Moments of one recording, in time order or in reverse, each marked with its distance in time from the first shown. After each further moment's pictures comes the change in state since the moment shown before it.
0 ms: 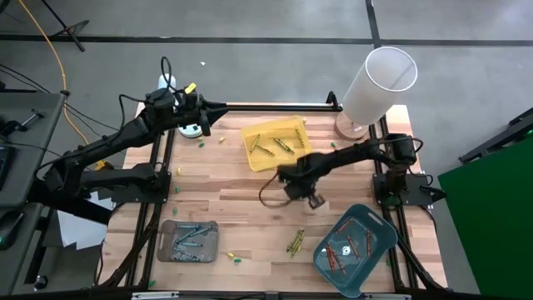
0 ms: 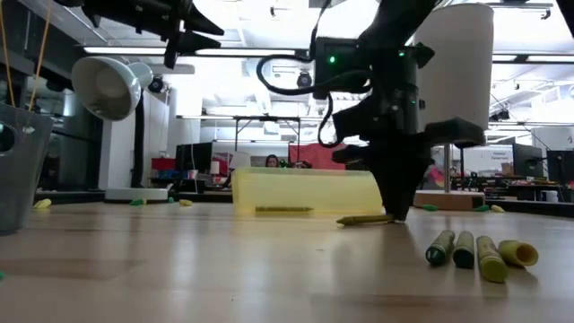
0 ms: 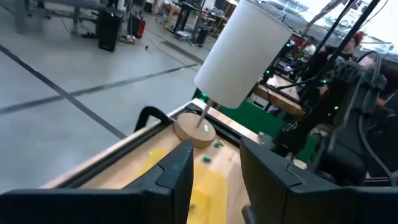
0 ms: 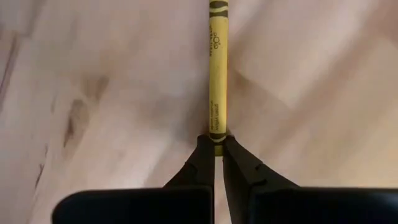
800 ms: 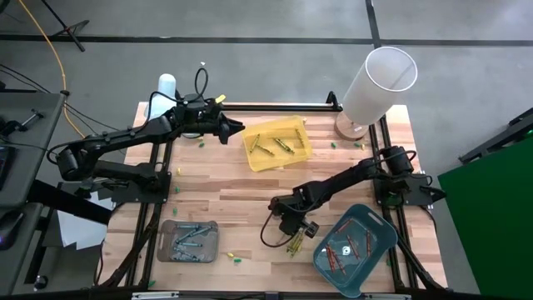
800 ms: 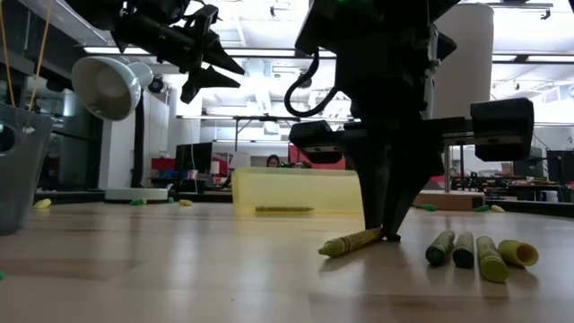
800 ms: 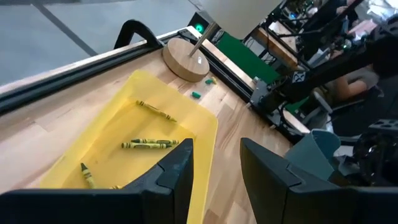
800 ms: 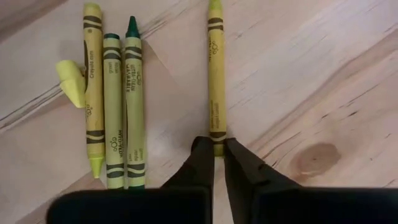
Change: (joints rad) left arm -0.077 0.236 0.000 -0.015 0.061 -0.116; right arm 0.227 0.106 0.009 0.335 -0.160 -0.140
